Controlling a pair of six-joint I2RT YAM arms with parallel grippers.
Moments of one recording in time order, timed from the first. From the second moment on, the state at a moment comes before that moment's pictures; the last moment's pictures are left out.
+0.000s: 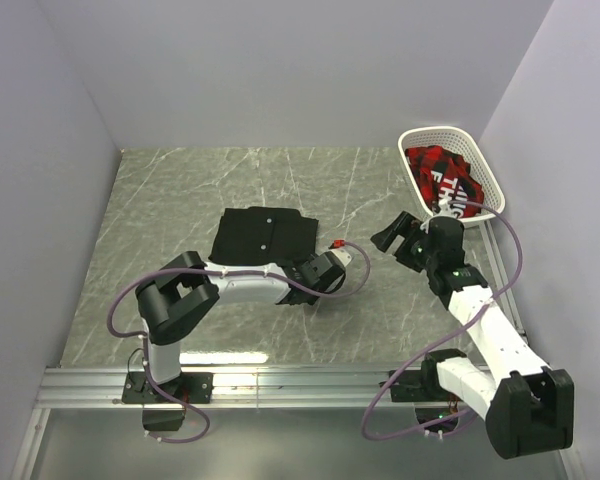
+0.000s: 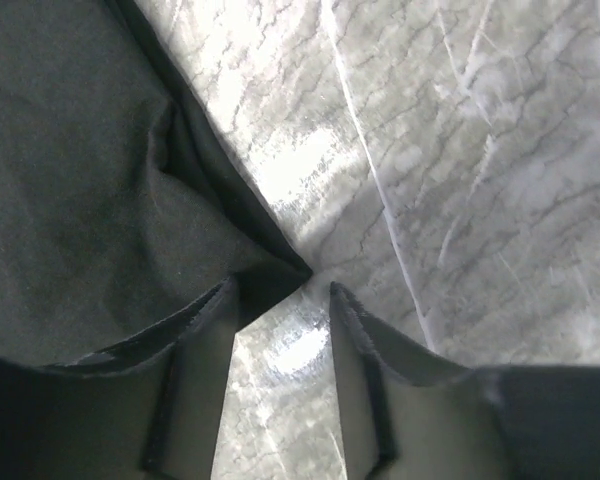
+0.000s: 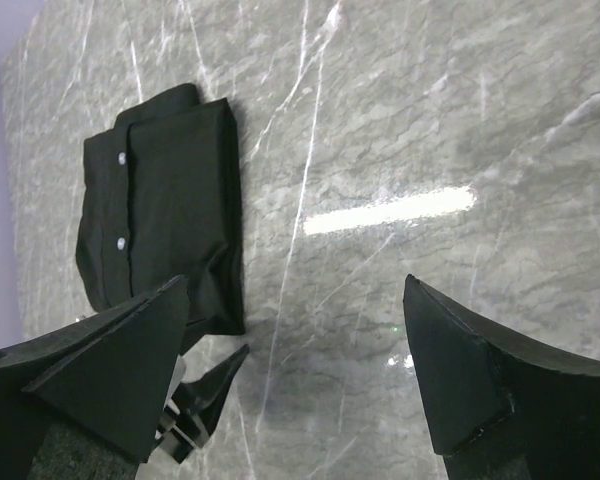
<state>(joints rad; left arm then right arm) -1.06 1.86 1.13 -0.28 -0.41 -0.16 0.13 0.97 0.61 -0.19 -0.17 0.68</state>
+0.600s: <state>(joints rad) -1.06 1.77 1.09 -0.27 -0.40 -0.21 0.16 1.45 0.54 0.24 -0.47 0.94</state>
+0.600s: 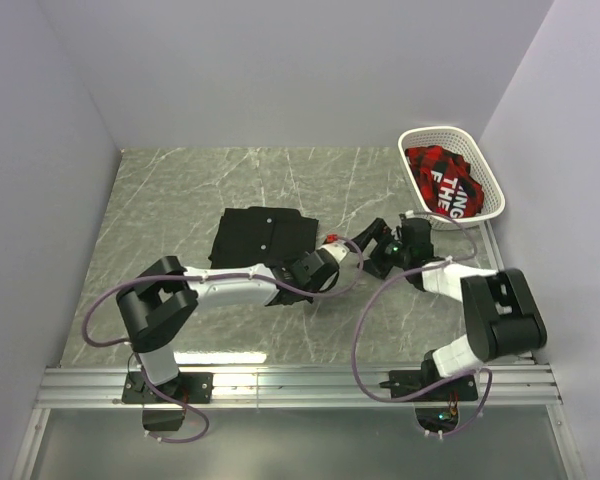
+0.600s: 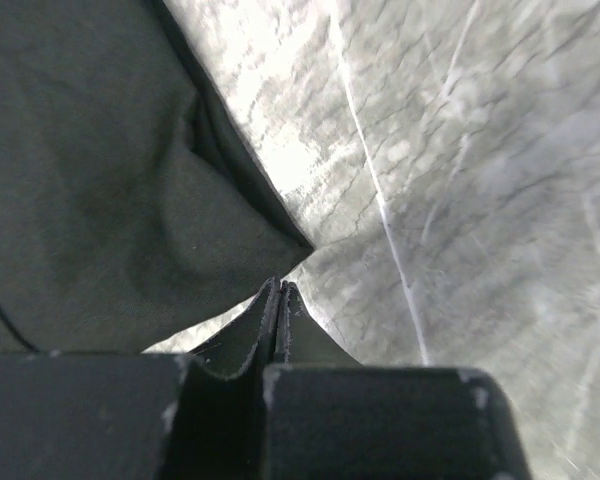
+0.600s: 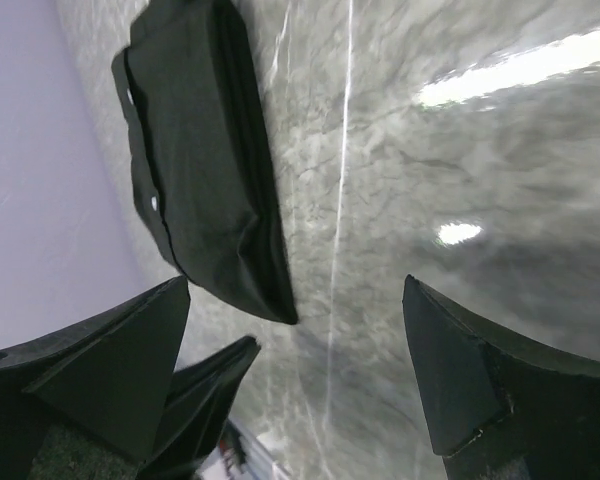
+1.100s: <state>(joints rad) -1.03 1.70 1.04 -0.22 -0.36 -0.23 0.24 1.64 0.58 0.45 -0.52 1.06</state>
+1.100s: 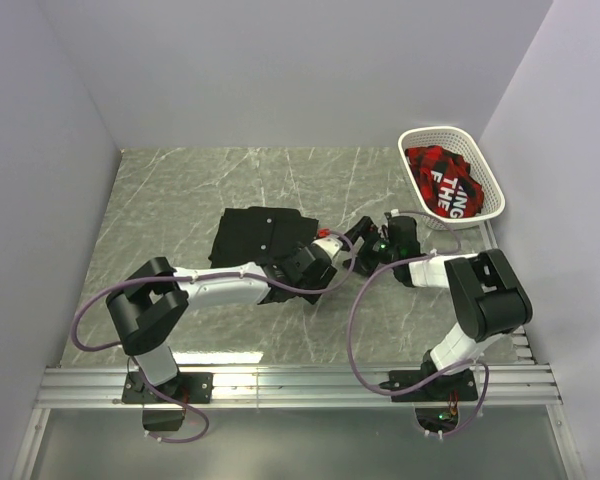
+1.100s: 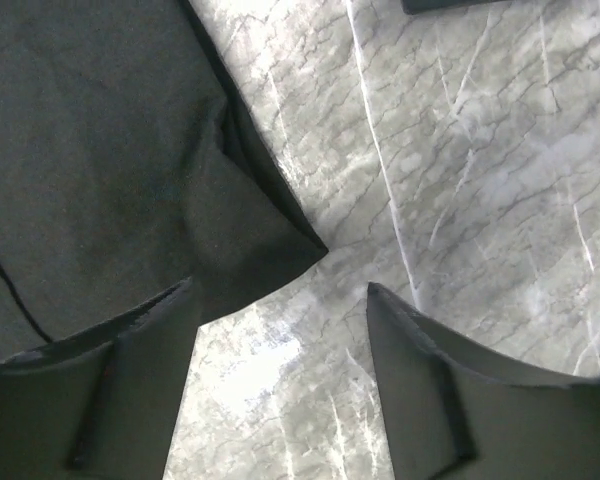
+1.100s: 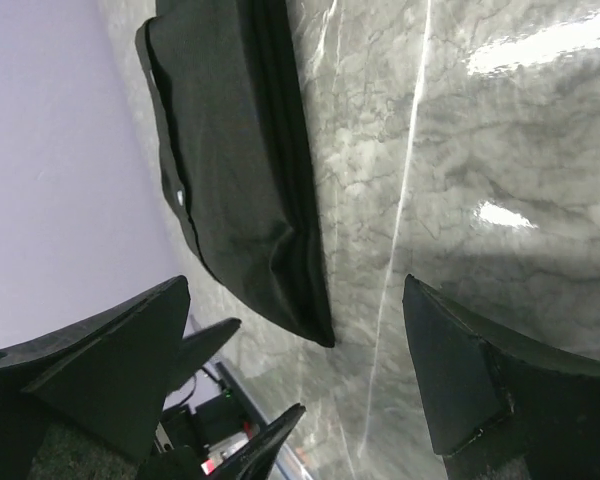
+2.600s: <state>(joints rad) -0.94 1.86 1.15 -0.25 -0.28 -0.24 0.24 1.63 0.56 0.51 -0.49 1.07</state>
